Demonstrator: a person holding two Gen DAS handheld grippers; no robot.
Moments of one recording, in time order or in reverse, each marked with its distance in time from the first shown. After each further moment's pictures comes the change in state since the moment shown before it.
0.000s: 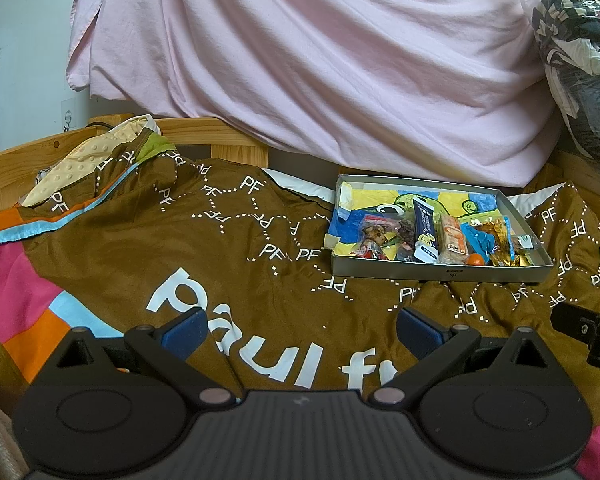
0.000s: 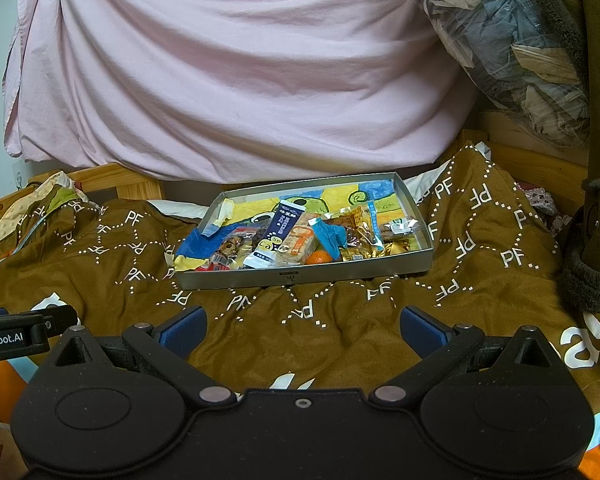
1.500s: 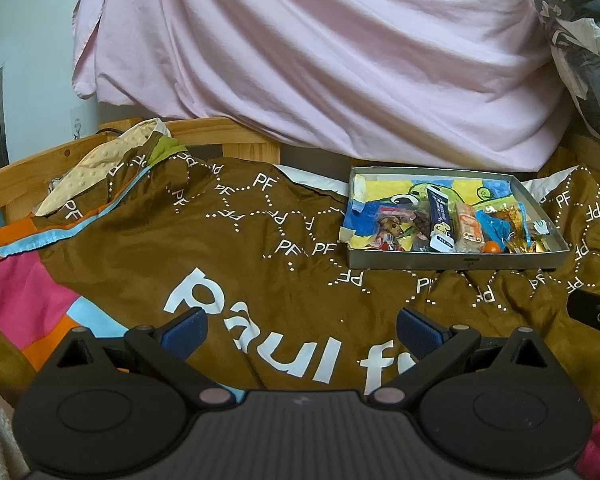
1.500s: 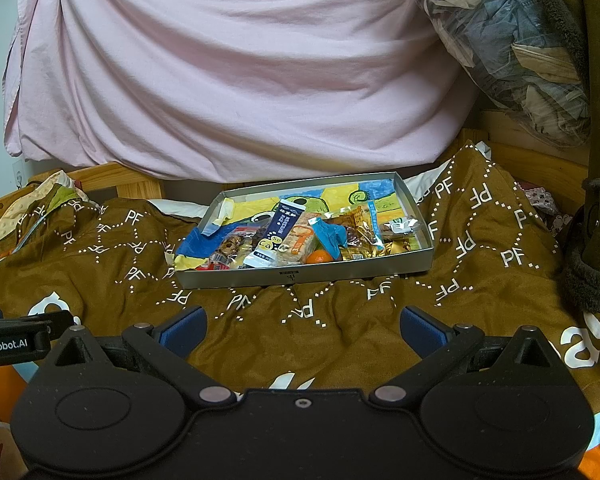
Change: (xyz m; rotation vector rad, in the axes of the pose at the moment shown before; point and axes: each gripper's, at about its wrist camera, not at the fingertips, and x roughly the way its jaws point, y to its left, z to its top) left arm 0.002 -0.002 0.002 0.043 0.019 0.061; right arm 0.000 0.000 0.000 0.000 0.001 -0.001
